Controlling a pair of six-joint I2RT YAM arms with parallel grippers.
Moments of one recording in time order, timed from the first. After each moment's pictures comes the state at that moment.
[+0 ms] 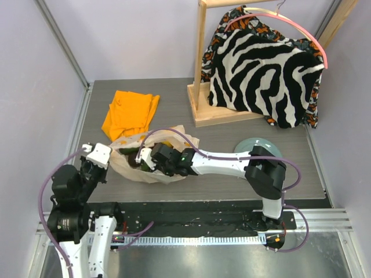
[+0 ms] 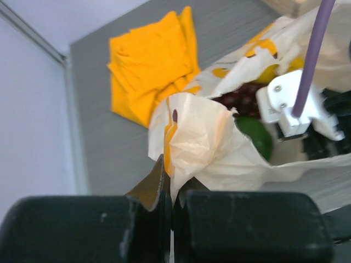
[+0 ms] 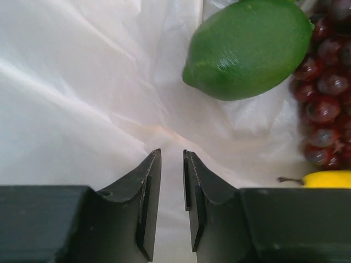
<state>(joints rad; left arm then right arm) 0.07 0.35 0.96 -0.92 0.30 0.36 1.16 1.87 1.35 -0.34 -0.10 -0.09</state>
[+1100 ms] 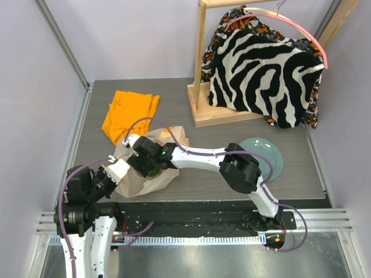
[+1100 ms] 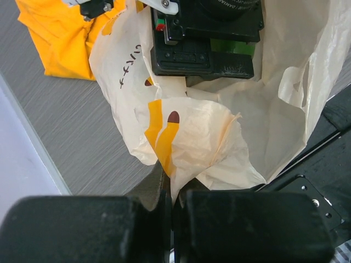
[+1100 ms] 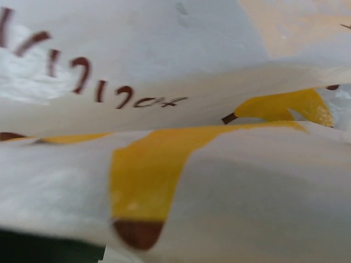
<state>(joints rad) 0.07 0.31 0.83 -1.20 0.39 0.73 1.16 2.16 1.70 -0.33 0.11 0.11</state>
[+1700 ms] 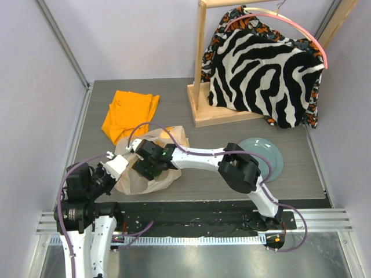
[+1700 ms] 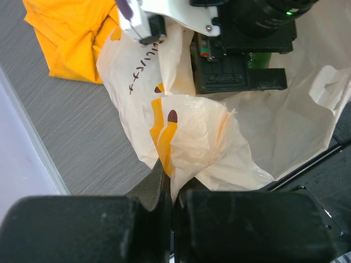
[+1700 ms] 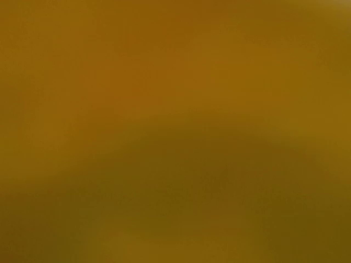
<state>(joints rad) 0.07 0.34 0.83 -1.15 0.39 0.68 1.16 2.17 1.68 -0.44 0.14 0.06</state>
